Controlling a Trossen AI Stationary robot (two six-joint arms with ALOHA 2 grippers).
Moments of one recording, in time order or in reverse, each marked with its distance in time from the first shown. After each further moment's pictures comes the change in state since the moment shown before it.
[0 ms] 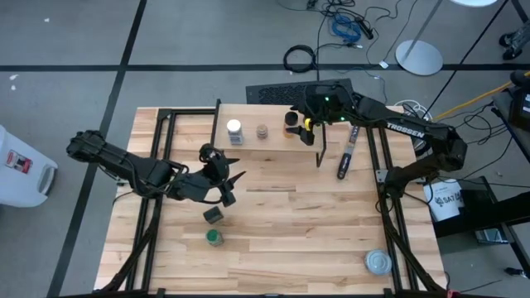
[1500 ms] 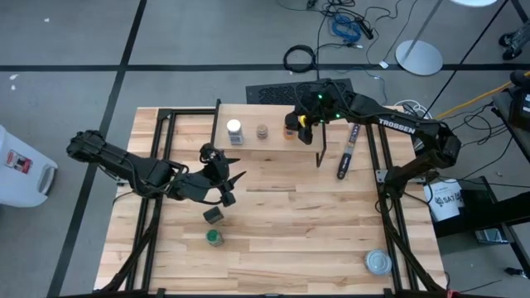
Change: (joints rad) left arm 0.001 0.001 0.000 0.009 -0.002 0.033; right arm -0.038 0.071 0.003 -0.037 -0.065 0.033
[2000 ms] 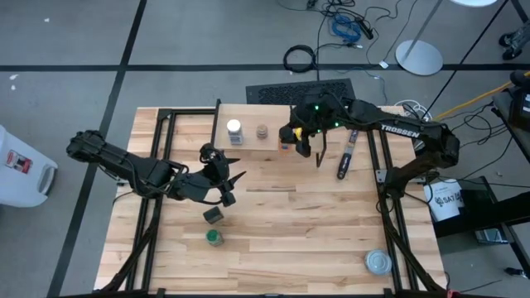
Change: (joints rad) left arm 0.000 -0.003 0.000 -0.002 0.000 0.002; right arm 0.176 -0.005 0.106 -0.105 0.000 0.105
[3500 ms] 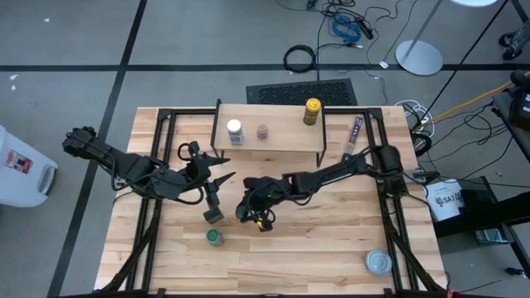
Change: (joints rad) left arm -0.084 -0.124 -0.001 -0.005 -0.013 -0.002; right arm 0.471 0.576 -0.032 0.741 0.055 0.011
